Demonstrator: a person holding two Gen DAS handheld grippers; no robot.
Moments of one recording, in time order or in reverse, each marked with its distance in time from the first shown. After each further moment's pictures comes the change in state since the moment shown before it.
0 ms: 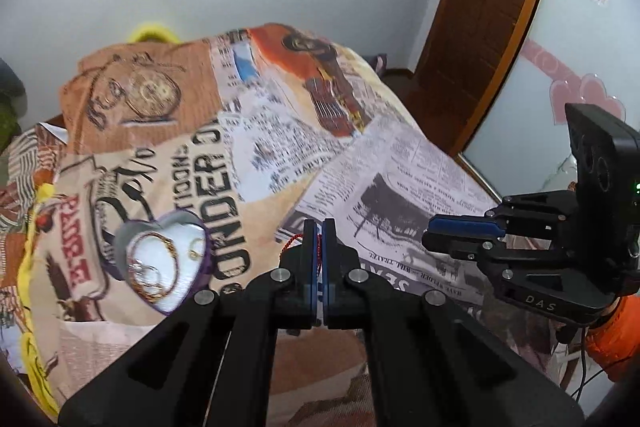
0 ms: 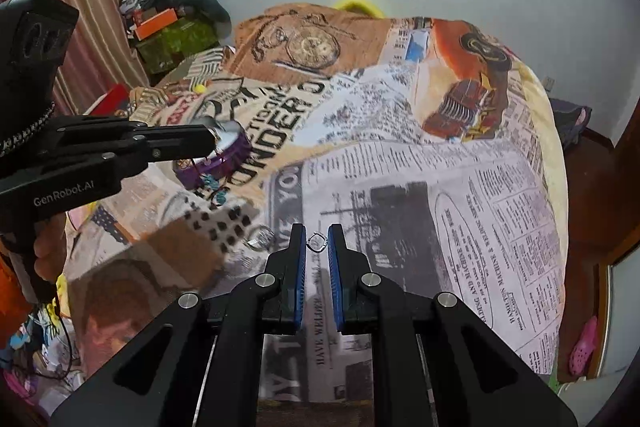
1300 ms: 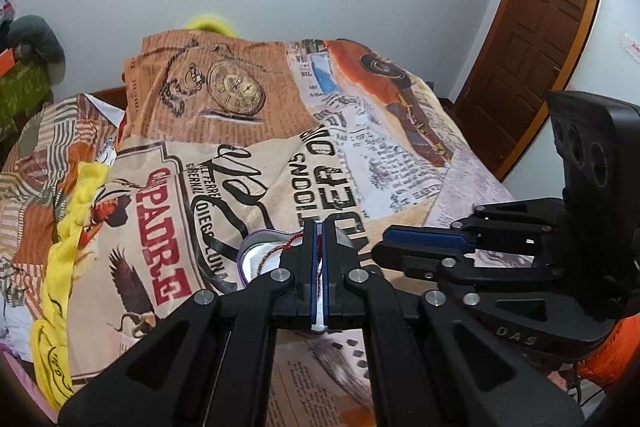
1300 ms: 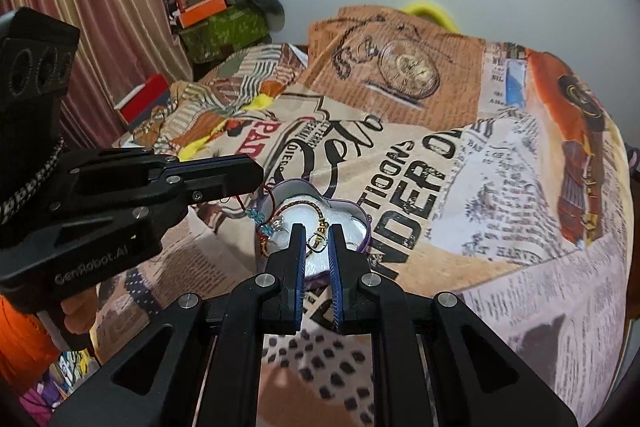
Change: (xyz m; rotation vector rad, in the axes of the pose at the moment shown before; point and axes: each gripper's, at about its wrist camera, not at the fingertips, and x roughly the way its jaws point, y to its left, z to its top) left arm -0.010 0.126 -0.004 -0.140 -0.041 0.079; right arm 0.102 0.094 0.082 -0.098 0.058 0.132
